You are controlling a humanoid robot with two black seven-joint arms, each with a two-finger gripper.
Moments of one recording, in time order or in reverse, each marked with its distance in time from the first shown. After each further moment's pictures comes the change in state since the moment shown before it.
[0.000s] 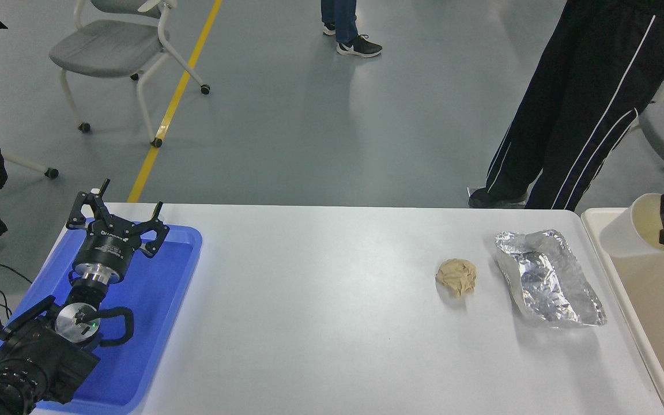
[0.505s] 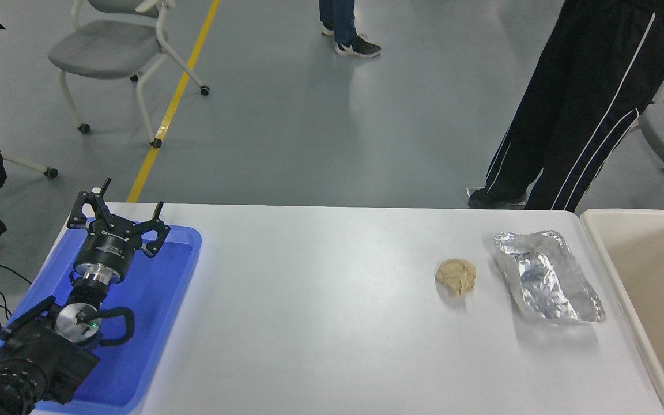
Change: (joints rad) left arm 0.000 0.000 0.000 0.000 0.000 0.000 0.000; right arm -0.609 0.143 0.211 -0.476 0.174 -0.290 0.000
